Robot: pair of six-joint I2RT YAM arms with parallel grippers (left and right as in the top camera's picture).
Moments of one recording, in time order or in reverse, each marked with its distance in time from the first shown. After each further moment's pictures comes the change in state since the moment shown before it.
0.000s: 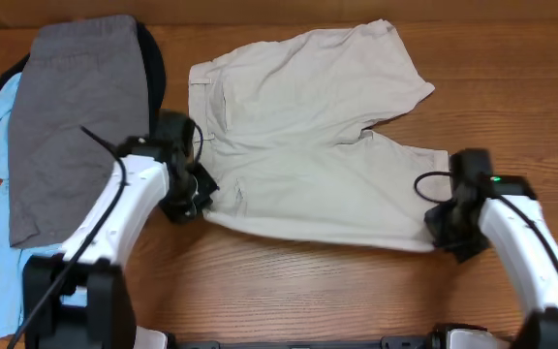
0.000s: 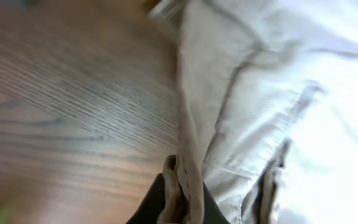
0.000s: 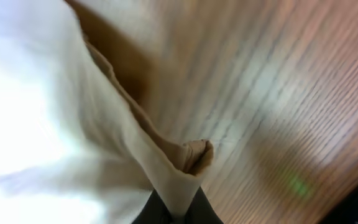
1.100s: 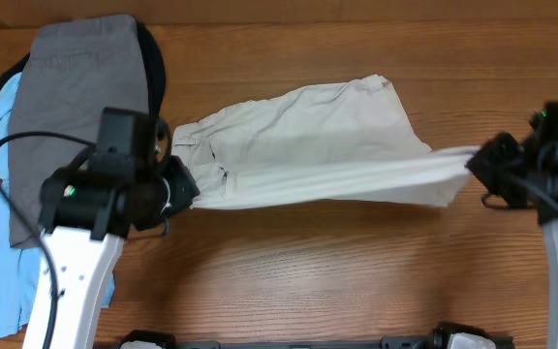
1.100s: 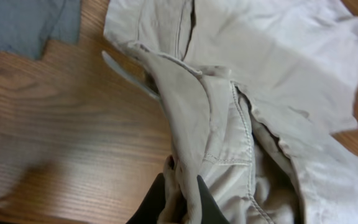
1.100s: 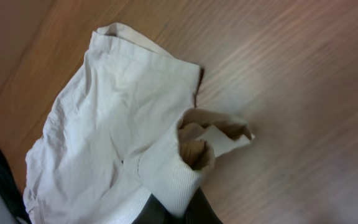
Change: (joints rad) left arm -0.021 -0.367 0.219 -0.269 -0.043 0.048; right arm -0.132 -0.127 0.421 0.007 -0.226 -0.446
